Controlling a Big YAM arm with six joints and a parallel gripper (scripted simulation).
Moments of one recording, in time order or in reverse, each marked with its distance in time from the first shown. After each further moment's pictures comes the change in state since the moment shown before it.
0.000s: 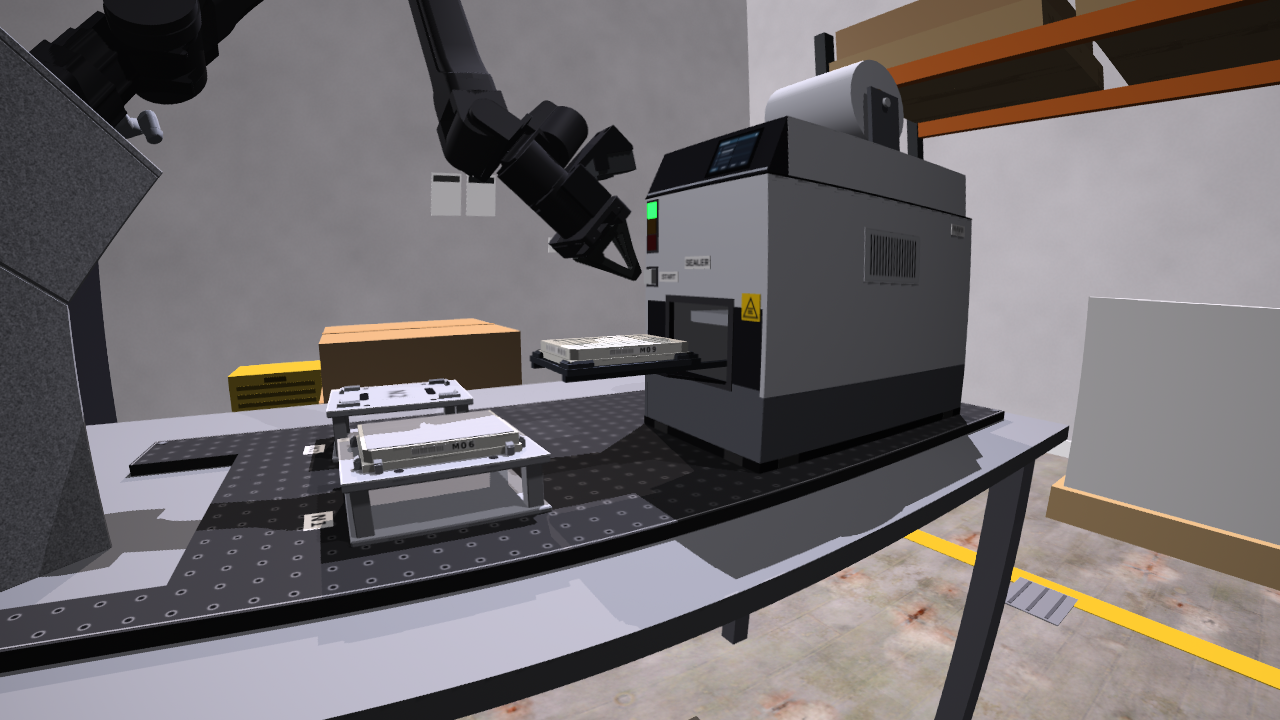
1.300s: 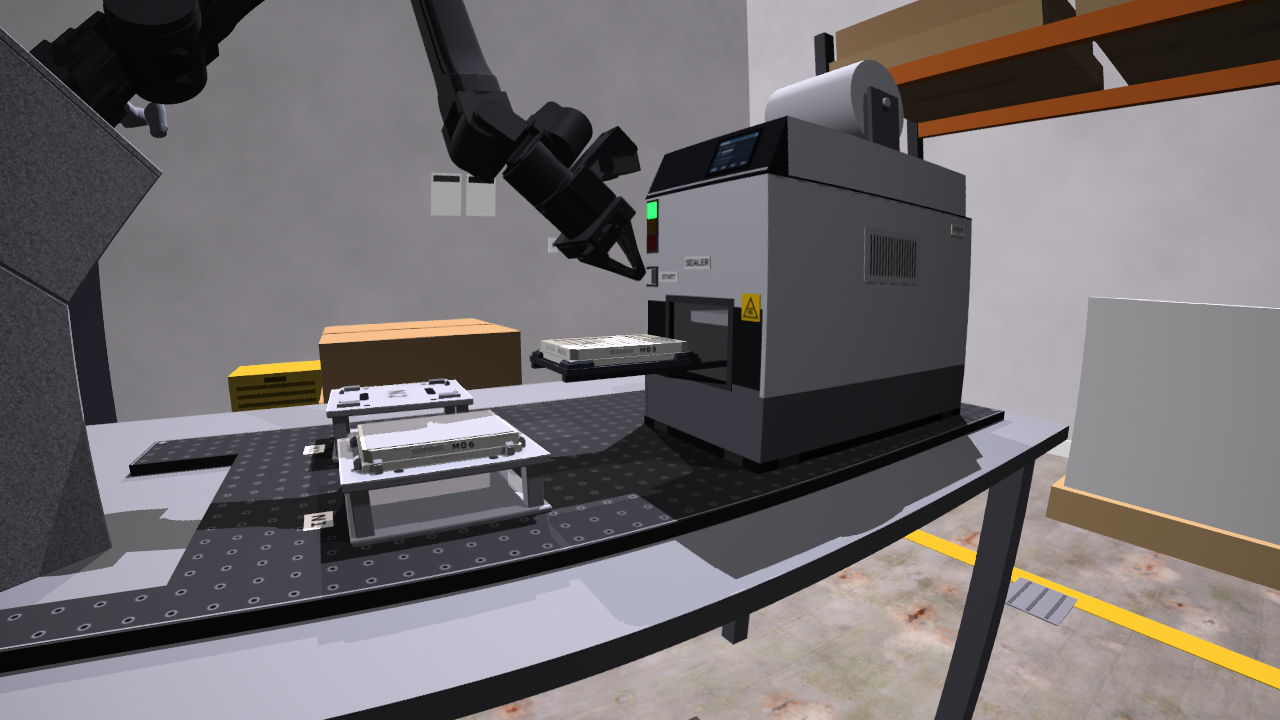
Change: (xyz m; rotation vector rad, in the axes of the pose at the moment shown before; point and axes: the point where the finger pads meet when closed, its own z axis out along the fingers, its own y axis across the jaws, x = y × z) arm -0.004 0.000 0.005 0.000 -0.002 0.000
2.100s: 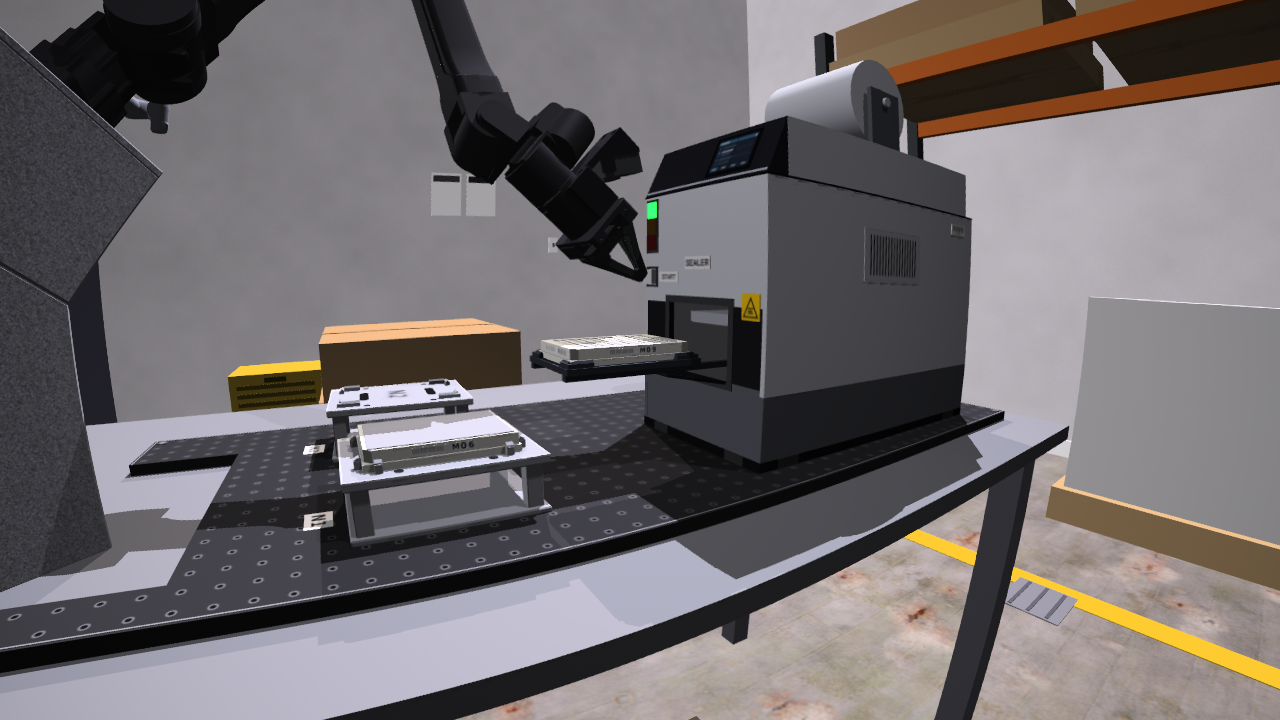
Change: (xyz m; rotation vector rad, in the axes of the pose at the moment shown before) arm -0.001 0.000 0.003 -0.001 0.004 0.001
